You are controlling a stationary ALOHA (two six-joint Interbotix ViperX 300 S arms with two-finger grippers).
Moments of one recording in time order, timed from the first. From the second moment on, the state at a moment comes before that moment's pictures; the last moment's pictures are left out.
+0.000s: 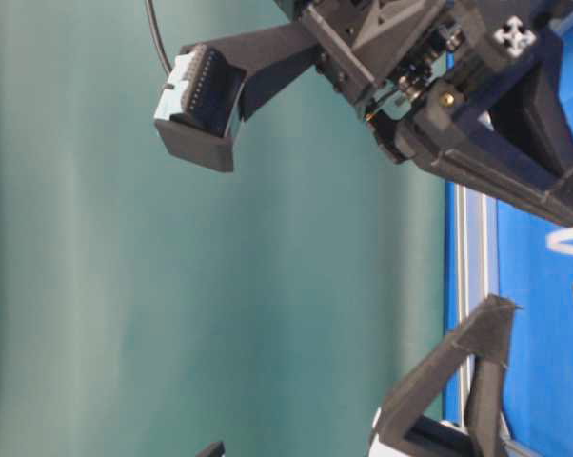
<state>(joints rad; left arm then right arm) -0.11 0.07 0.94 -0.09 -0.74 -0.15 0.09 0.10 0.71 0.09 -0.21 0.06</state>
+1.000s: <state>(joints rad) -0.16 0.07 0.92 -0.09 -0.71 -0.18 0.09 0.10 0.71 0.09 -0.21 0.06</state>
